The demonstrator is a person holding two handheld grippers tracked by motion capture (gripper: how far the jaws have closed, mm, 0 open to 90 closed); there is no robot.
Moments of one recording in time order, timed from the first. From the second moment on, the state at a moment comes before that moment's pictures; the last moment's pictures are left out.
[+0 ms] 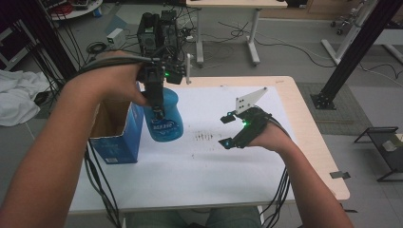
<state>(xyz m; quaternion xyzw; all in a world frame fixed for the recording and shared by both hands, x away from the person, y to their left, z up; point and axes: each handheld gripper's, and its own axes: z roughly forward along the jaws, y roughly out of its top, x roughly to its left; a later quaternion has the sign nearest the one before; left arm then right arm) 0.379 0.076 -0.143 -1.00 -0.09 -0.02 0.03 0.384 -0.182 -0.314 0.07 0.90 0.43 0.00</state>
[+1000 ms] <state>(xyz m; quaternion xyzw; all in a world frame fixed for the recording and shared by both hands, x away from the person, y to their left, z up) 0.417 0.207 -0.106 -0.94 -0.33 -0.02 0.02 0.390 -0.185 -0.314 0.10 0.90 0.42 0.01</state>
